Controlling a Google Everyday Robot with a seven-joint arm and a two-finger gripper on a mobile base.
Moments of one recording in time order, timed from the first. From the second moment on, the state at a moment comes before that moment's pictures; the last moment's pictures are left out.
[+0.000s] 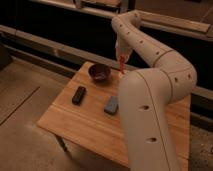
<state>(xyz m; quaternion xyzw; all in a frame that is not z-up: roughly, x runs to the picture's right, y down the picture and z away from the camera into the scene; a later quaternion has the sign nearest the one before) 0.137 -0.161 0.870 -0.10 0.19 0.80 0.56</state>
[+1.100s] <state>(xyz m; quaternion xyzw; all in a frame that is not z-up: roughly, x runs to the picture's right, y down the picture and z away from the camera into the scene) 0.133 -0.181 0.899 -0.08 0.13 0.79 0.60</state>
